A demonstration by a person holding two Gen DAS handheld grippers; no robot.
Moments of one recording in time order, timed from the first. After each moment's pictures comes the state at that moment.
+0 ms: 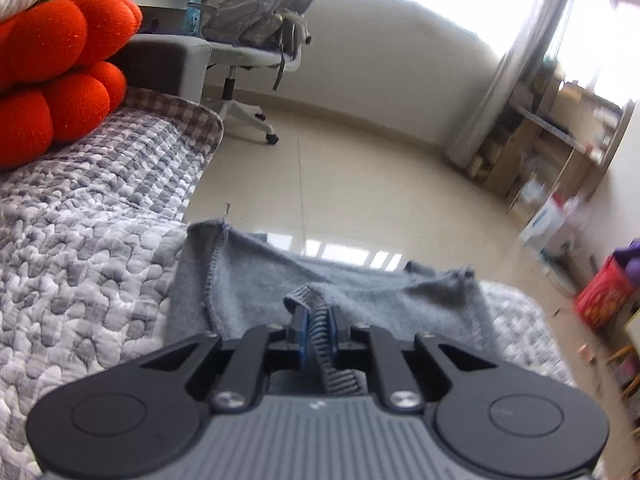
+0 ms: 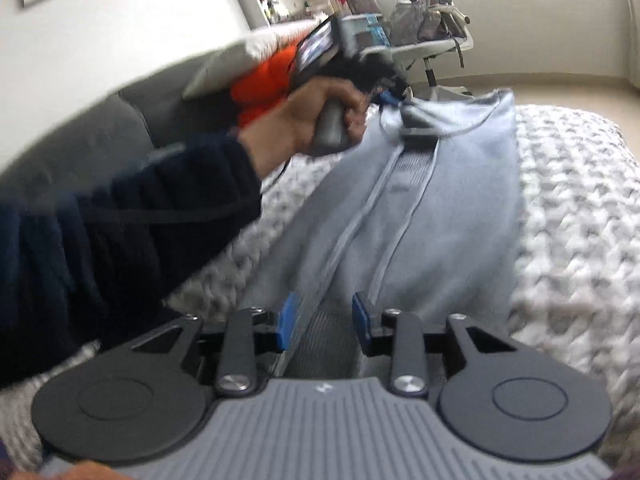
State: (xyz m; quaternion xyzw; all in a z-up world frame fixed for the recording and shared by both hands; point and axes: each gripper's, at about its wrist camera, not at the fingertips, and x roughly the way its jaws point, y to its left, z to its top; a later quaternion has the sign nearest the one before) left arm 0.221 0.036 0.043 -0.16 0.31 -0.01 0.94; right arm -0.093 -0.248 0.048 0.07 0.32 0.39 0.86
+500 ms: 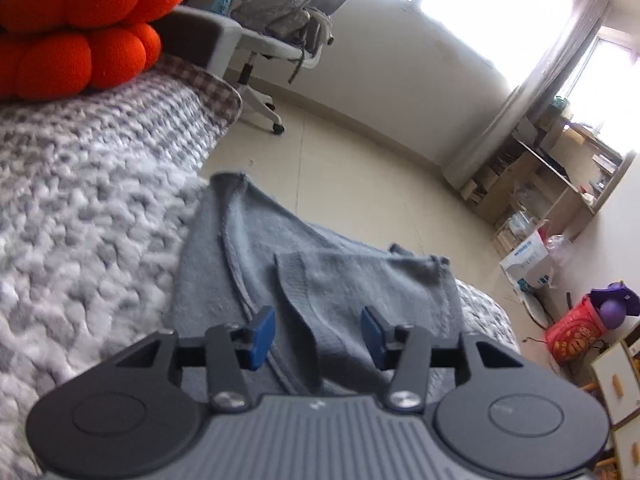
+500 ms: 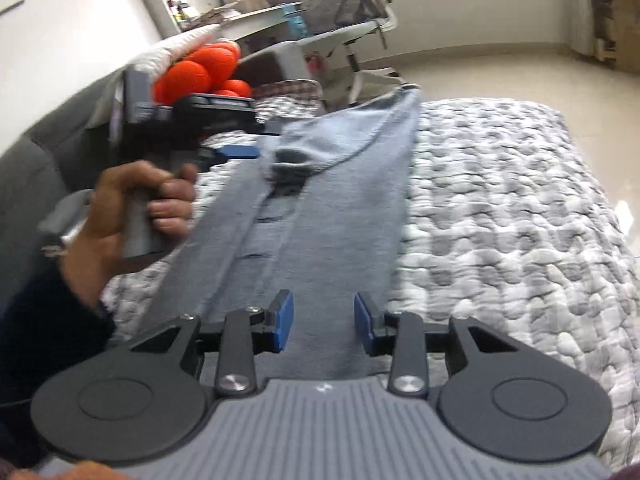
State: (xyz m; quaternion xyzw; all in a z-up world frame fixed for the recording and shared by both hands) left arm 0.167 0.032 0.033 -0.24 0.31 -0.01 0.92; right arm 0.024 -0.265 0.034 0.08 0.37 0.29 0.88
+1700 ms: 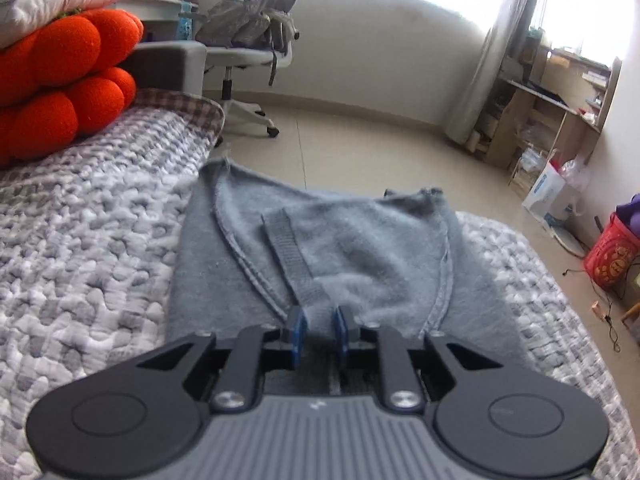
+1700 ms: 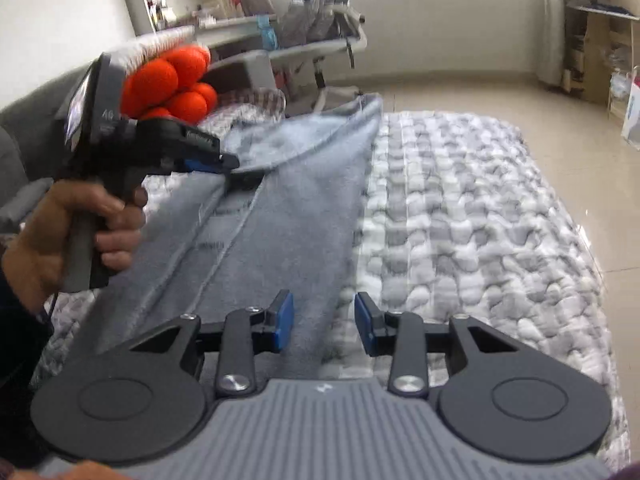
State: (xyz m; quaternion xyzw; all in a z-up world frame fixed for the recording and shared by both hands) left arm 0.135 -0.008 0.035 -0.09 0.32 0.01 0.94; right arm 0.014 -0.270 0.025 0.05 0.32 0.24 0.91
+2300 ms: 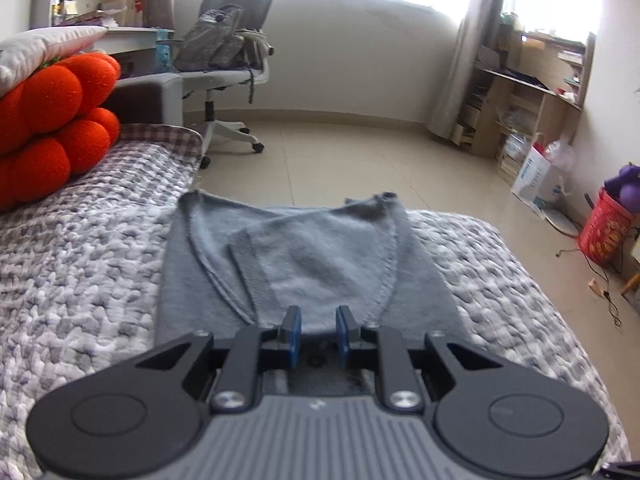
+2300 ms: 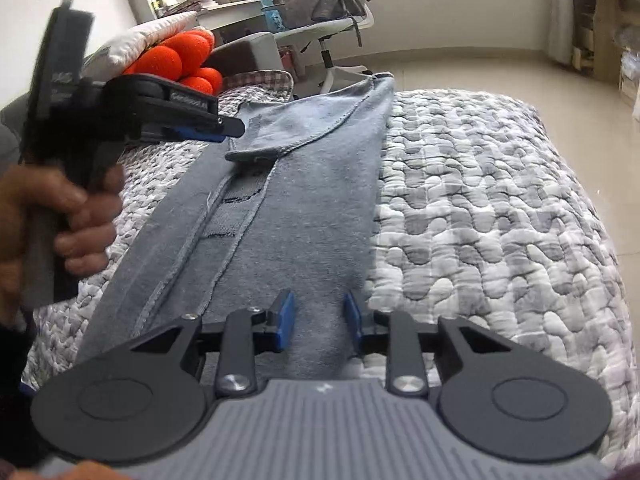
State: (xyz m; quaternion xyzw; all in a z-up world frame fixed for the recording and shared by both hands) left arm 0.109 -0.053 0.060 -0.05 0.32 -0.01 0.95; right arm 0.033 -0.253 0.018 0.05 0.37 0.25 0.89
